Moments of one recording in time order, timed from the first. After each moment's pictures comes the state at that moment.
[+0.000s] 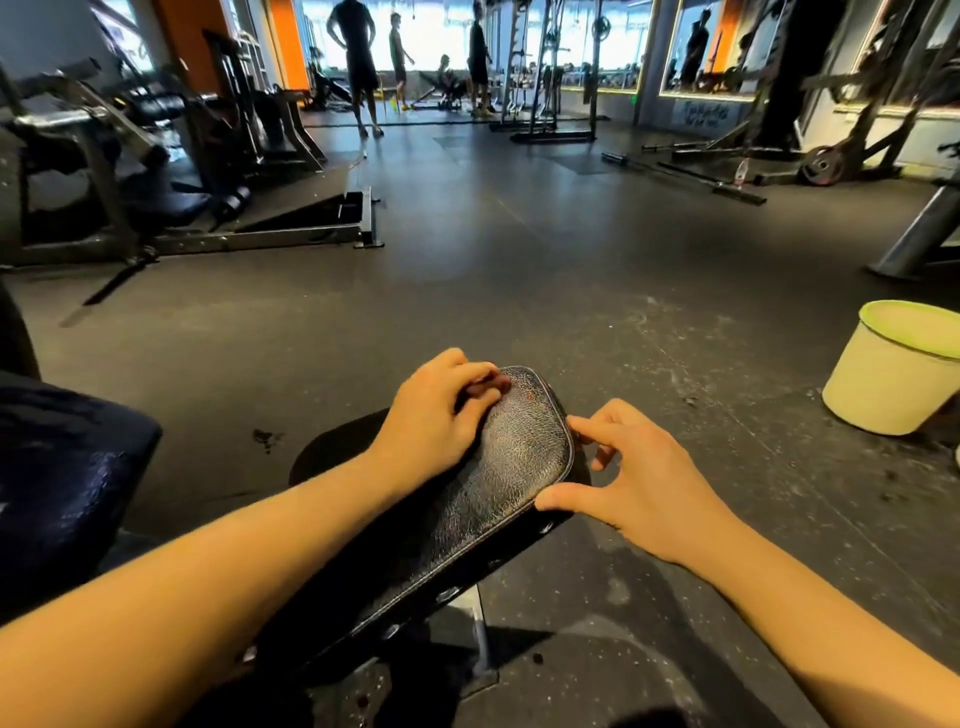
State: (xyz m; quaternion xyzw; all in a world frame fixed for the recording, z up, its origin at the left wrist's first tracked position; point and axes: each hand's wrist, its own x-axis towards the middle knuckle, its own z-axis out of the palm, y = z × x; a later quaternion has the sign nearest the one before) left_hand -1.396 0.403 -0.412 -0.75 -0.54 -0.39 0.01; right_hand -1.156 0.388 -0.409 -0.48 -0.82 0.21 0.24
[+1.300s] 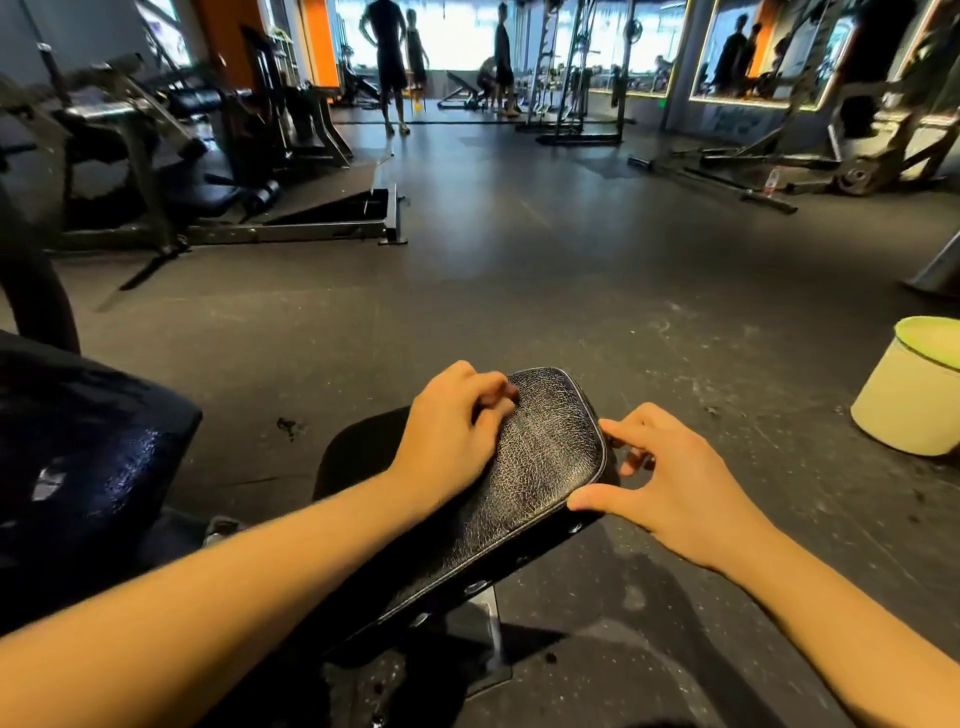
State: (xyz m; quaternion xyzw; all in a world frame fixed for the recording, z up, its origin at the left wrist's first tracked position) left_hand -1.398 0.384 -0.426 -0.70 -0.58 -0.41 -0.01; right_hand -1.158 0.385 -0.407 -0.47 -0.83 0.20 0.24
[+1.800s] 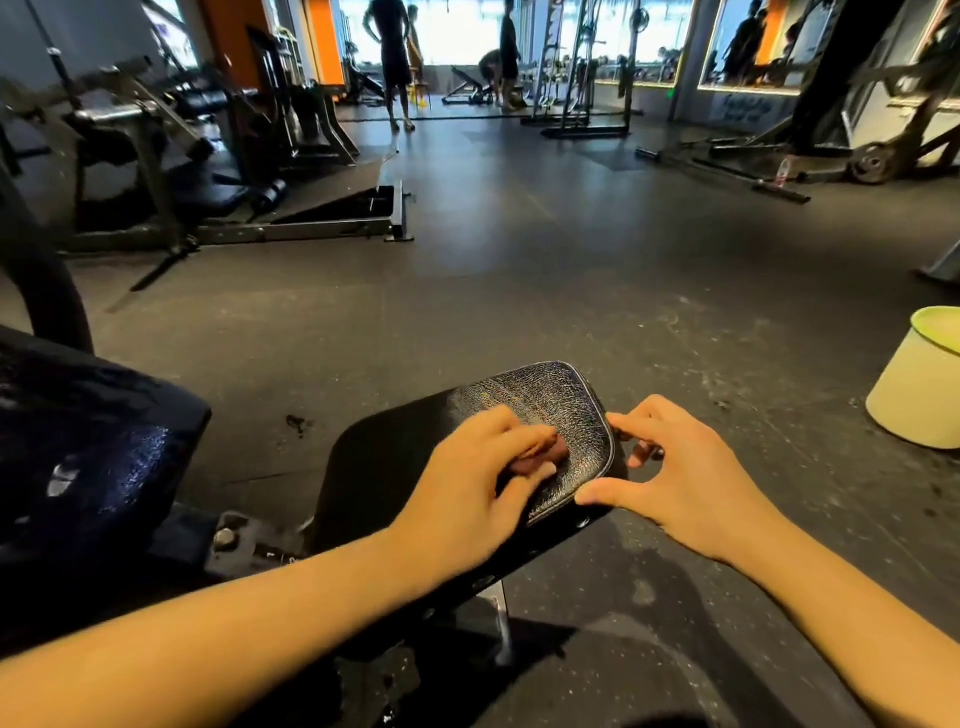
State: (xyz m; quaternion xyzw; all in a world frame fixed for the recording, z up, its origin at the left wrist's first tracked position) left_hand -1.388 0.333 -0.434 -0.78 -0.48 -0.41 -0.04; right_hand -1.156 0.388 -0.408 -0.47 -0.83 0.20 0.25
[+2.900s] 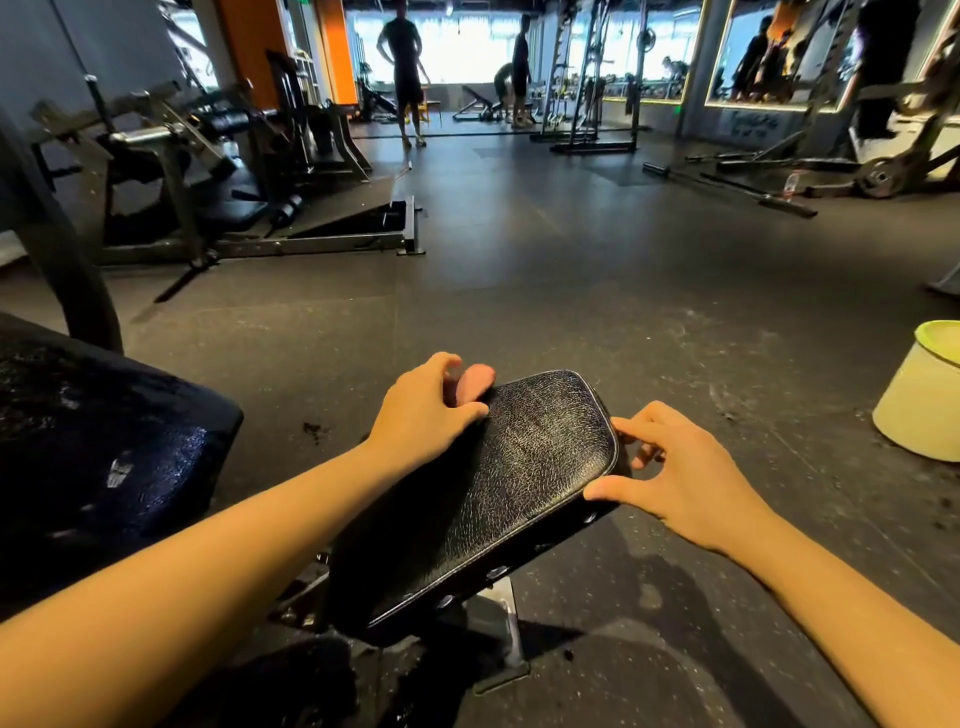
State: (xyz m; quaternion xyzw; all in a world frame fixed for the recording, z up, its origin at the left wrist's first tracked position) left_hand -1.454 0.395 -0.426 -0.62 -0.71 -0.33 -0.07; right_hand -1.155 0.392 -0.414 -0.47 -0.82 0.21 0.25
